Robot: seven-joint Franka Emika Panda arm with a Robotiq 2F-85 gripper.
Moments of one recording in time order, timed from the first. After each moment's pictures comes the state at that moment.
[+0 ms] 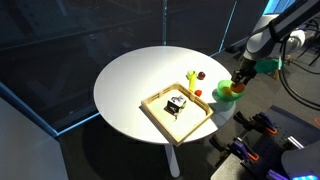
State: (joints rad) arm -0.21 0.07 -0.23 -2.63 0.04 2.61 -0.11
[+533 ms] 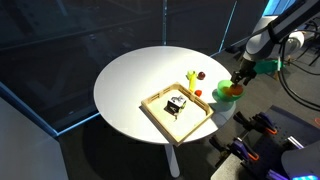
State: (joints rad) arm -0.21 0.09 -0.23 -2.63 0.04 2.63 -0.11
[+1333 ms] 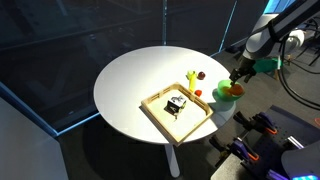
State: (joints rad) arm -0.21 0.08 -0.23 -2.62 0.03 2.63 -0.10
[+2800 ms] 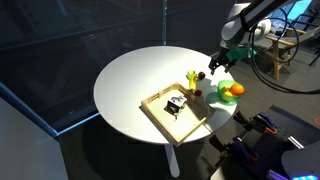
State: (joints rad) arm -0.15 0.24 -0.15 -2.31 0.08 2.48 0.07
